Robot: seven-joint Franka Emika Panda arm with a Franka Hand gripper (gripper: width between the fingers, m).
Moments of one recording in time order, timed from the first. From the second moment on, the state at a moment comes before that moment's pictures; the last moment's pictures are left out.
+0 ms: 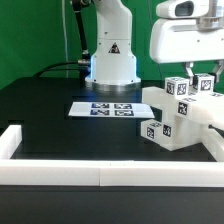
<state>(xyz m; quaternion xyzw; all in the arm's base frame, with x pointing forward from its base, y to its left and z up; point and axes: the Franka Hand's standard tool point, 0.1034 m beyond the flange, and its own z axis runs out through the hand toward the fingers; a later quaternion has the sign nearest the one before) 0.487 0.141 0.112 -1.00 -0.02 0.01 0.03</state>
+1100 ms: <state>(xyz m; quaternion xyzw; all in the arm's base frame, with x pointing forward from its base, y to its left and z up) 0.486 0.143 0.111 -0.92 0.39 0.02 0.03</state>
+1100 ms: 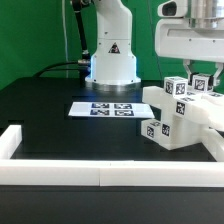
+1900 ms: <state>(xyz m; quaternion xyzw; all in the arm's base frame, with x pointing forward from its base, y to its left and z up) 0.486 0.144 0.111 -0.99 0.16 0.02 0.03</state>
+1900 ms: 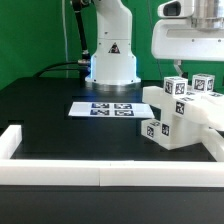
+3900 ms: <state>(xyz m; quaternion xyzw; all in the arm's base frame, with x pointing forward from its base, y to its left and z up) 0.486 0.137 0.110 -0.98 -0.17 0.01 0.02</state>
